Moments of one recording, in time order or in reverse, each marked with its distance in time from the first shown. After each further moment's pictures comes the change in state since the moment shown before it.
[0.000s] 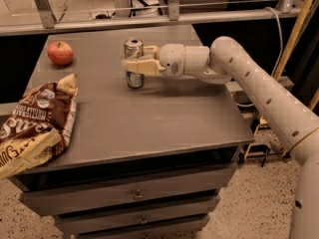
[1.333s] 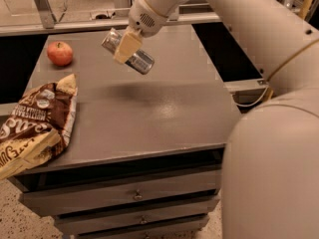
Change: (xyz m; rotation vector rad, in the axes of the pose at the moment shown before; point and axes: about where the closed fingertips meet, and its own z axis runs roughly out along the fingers) arm -0.041 0.022 0.012 0.059 0.889 -0.051
